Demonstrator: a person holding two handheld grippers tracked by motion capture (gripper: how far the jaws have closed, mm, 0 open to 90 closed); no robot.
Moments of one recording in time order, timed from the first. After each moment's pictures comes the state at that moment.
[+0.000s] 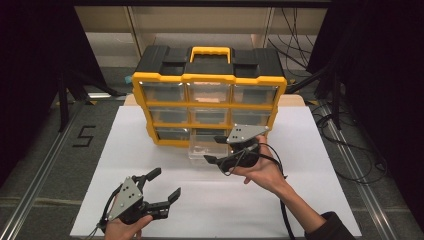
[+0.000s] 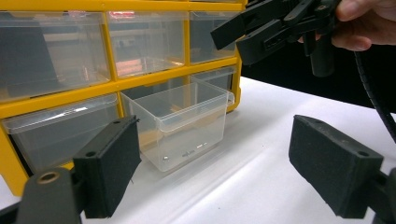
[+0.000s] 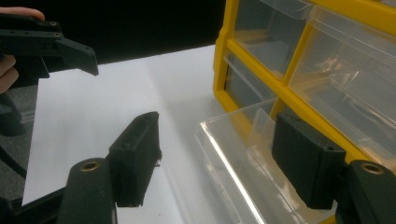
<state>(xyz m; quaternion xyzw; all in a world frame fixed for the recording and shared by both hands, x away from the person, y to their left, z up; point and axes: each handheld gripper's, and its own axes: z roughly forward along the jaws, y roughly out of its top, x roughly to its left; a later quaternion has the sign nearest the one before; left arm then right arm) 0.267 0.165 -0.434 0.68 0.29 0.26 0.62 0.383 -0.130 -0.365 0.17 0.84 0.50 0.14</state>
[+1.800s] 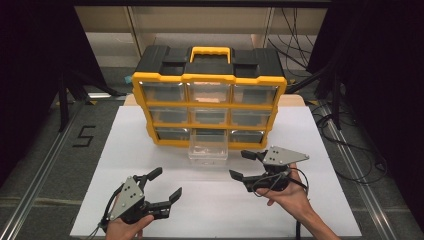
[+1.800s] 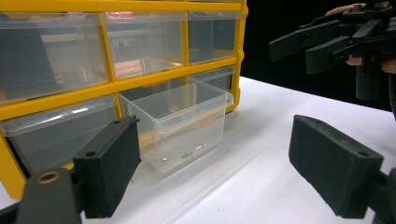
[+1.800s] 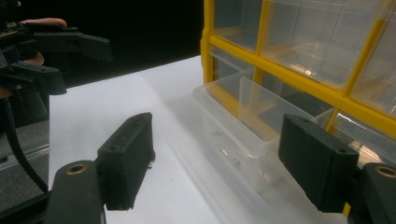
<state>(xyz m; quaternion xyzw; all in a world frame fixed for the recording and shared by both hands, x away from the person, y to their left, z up) 0.266 0.163 -0.433 0.69 0.29 0.26 0.61 0.338 -0.198 -0.396 0.23 0.79 0.56 0.14</state>
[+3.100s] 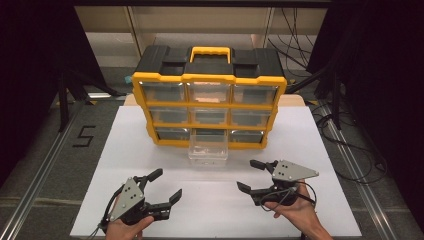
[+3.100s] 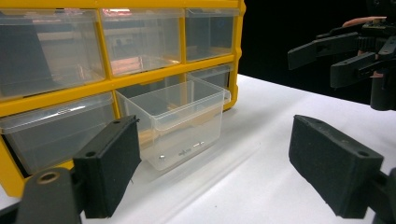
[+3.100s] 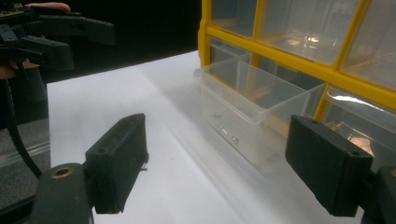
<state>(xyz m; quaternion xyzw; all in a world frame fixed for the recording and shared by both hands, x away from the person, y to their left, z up) 0.264 0.163 -0.434 0.69 0.29 0.26 0.61 0.314 -0.216 -0.415 0.23 0.78 0.56 0.16</state>
